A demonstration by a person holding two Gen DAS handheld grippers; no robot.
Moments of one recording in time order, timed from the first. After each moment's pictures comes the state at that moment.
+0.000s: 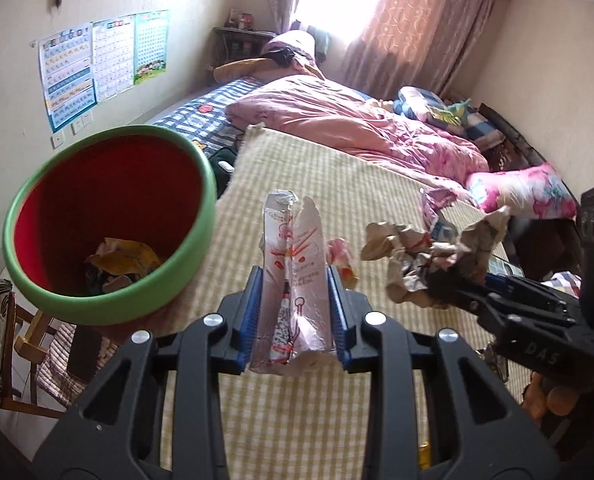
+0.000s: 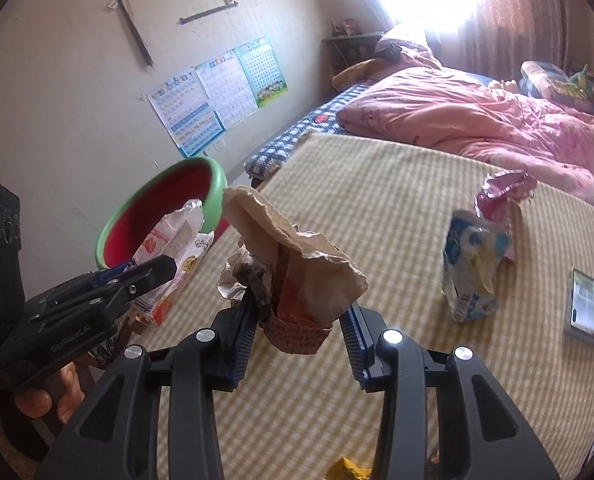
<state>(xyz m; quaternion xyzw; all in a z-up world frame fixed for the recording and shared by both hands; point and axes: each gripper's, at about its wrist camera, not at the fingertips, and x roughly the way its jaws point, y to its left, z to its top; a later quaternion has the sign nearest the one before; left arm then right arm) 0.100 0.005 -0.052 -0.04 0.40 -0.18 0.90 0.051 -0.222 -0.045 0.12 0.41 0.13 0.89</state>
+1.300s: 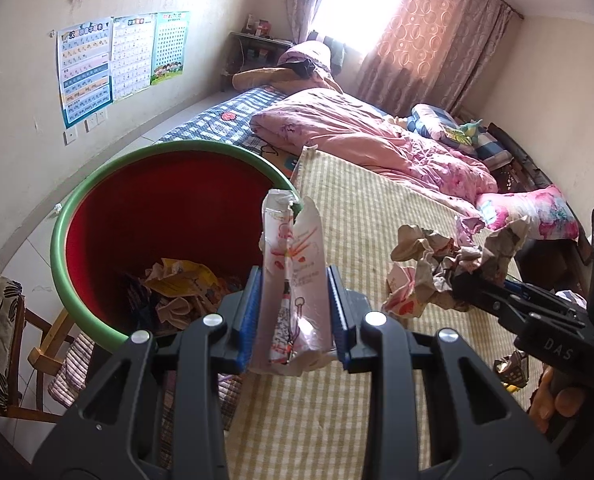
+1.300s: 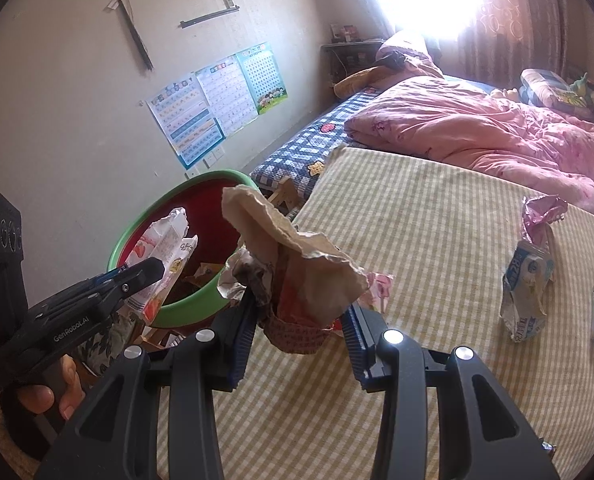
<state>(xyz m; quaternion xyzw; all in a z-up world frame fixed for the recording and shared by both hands) 0.135 0.090 -0.046 -0.07 0.39 -0.17 0.90 0.079 -0.153 -0.032 0.12 0.40 0.12 0.90</state>
